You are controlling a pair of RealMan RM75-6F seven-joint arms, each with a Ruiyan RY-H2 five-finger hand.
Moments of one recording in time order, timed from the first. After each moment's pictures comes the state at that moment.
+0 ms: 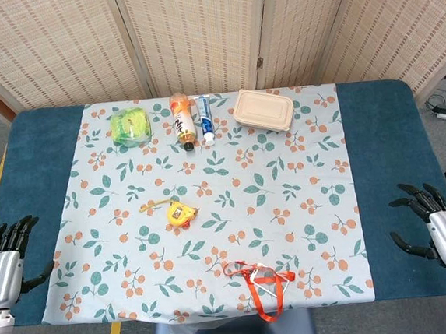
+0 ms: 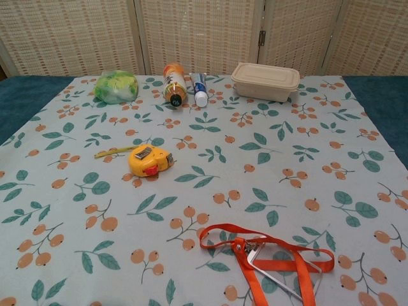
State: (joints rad) left arm -0.19 -1.14 0.00 -1.67 1.41 1.54 0.02; right arm 0.10 -1.04 0.02 -1.66 -1.55 1.49 0.36
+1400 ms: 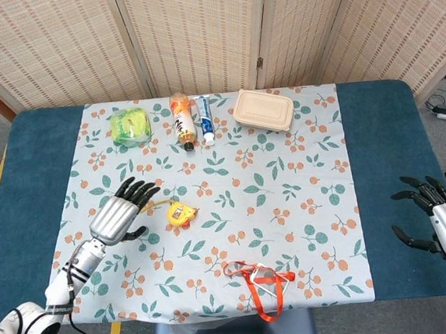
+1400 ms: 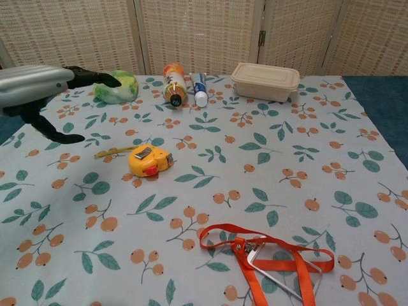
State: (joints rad) left arm -0.65 -1.36 -0.13 -1.41 1.57 1.00 0.05; right arm 0.11 -0.99 0.05 -1.70 -1.54 1.47 0.37
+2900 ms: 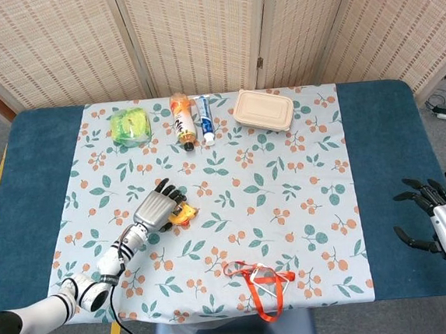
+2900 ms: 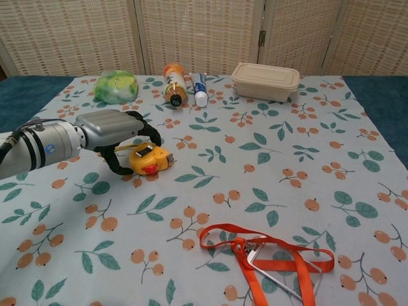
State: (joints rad) left arm -0.85 -1.69 -0.10 -1.01 1.43 0.78 0.13; right arm 0.10 -1.01 0.06 -1.68 -1.51 1.44 0.37
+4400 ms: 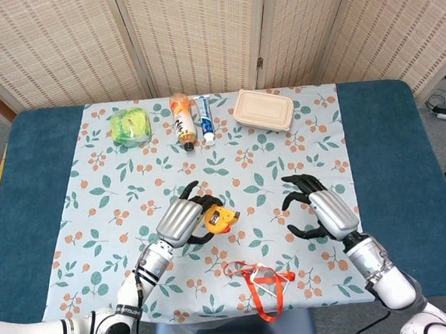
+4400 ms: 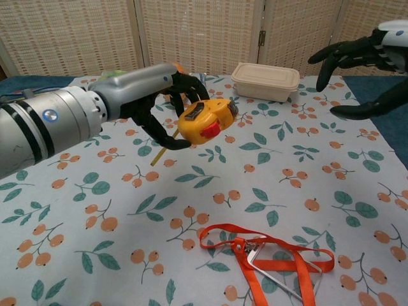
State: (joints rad) left arm -0.81 -1.61 -0.24 -1.69 1.14 1.03 0.37; right arm 0.47 -1.18 0.20 -1.97 -1.27 1.04 0.03
